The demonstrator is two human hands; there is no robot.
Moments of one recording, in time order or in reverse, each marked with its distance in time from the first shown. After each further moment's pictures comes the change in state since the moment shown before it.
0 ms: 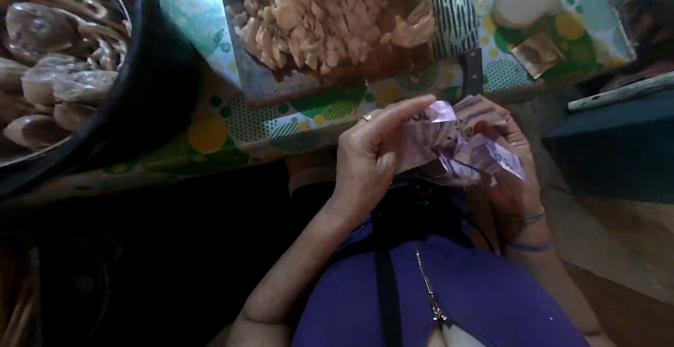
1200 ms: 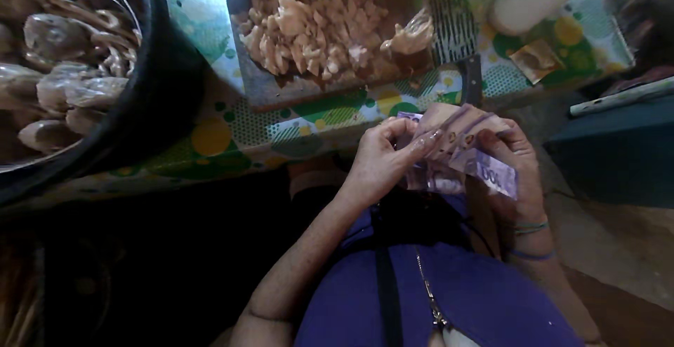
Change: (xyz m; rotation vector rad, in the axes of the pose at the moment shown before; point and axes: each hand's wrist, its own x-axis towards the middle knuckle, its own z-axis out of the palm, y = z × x) left_hand 0.009 -0.006 0.012 -0.265 -0.169 -0.399; right_hand -0.005 -0.007 0.001 -0.070 -0.009 -0.029
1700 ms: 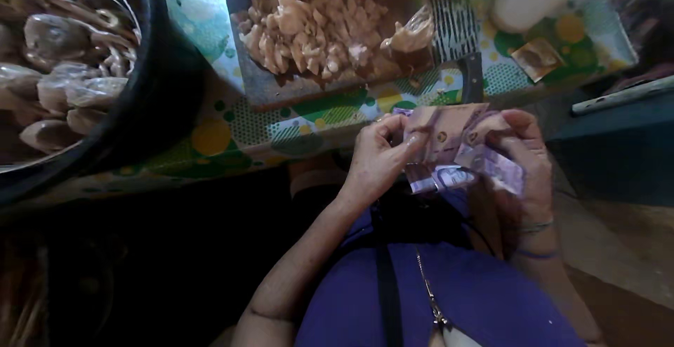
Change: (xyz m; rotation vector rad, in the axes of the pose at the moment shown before) left_hand 0.001 -0.008 0.001 0.042 0.088 0.061; right_hand 0.002 0.000 -0.010 -0.019 0.011 -0.044
